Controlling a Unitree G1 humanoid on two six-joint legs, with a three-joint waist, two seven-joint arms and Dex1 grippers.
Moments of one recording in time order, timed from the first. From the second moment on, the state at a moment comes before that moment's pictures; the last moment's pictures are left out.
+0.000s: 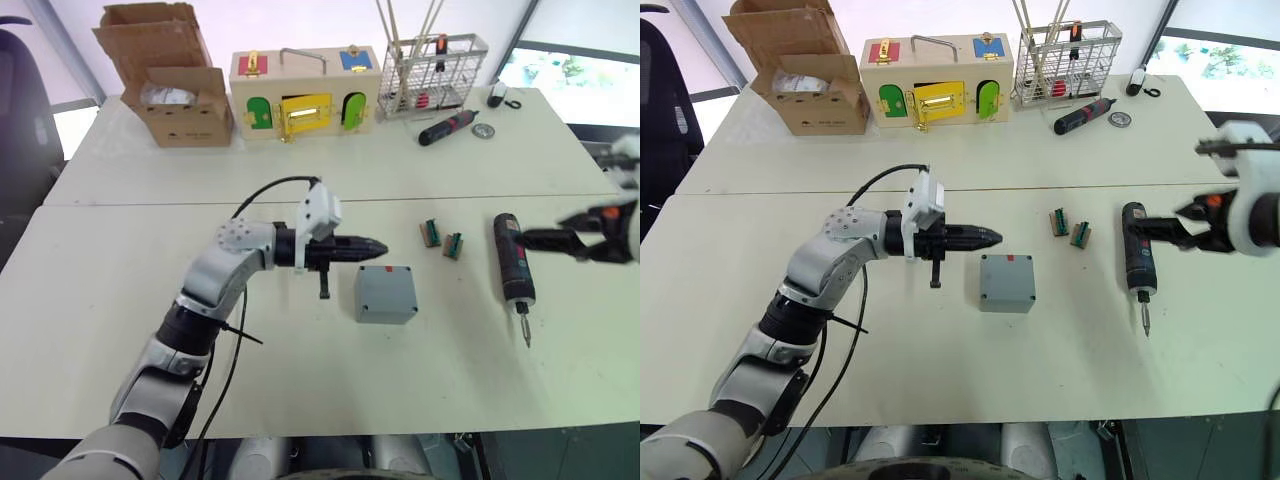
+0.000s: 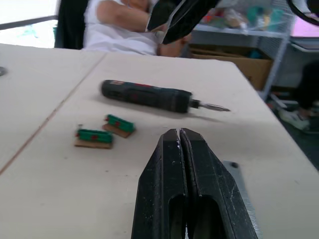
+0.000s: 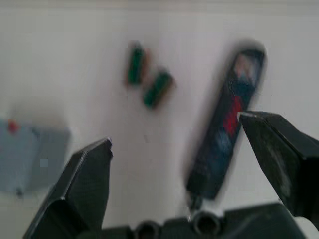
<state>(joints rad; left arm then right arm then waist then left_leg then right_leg) -0.64 0.33 -0.30 -0.06 -0.41 0.41 -1.11 -0.52 -1.33 -0.27 -0.17 0.85 1.61 0.62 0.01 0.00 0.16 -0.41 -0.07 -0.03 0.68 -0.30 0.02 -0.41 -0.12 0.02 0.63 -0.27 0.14</state>
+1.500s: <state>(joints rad) -0.51 0.37 -0.38 -0.29 -0.31 0.43 -0.95 -0.87 -1.13 0.52 0.54 0.11 1.13 1.24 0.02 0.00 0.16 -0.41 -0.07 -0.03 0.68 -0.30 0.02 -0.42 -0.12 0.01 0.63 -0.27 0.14</state>
